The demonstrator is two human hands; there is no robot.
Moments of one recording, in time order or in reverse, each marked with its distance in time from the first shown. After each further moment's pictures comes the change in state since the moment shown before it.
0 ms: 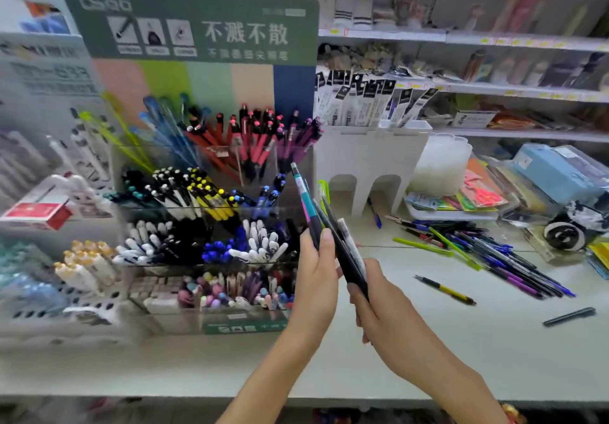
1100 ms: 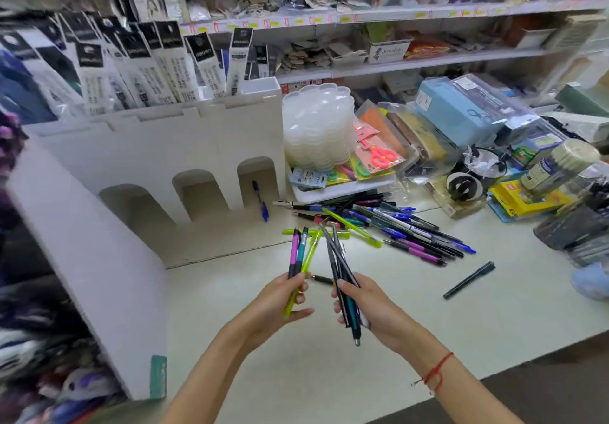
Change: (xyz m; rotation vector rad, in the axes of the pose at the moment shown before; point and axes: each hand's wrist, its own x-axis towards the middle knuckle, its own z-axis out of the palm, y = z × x) left_hand 0.128 -0.156 0.163 0.059 -0.387 -0.761; right_hand 0.081 0.286 -0.080 0.924 0.026 0.595
